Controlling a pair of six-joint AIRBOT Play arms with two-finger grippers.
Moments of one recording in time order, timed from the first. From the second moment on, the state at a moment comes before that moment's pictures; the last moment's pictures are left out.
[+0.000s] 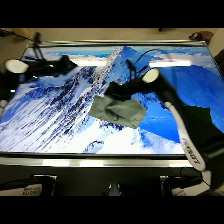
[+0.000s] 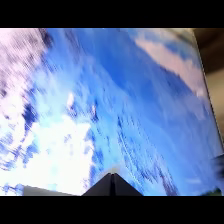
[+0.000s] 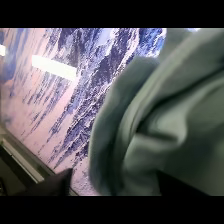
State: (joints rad) left arm -0.06 -1.42 1.51 0.73 -0.85 -1.43; right arm 0.37 -1.71 1.53 -0.64 1.02 1.51
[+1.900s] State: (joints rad) left arm -0.02 -1.26 1.35 1.00 -0.97 -1.45; right arm -0.82 -1.58 1.82 -0.77 1.60 1.63
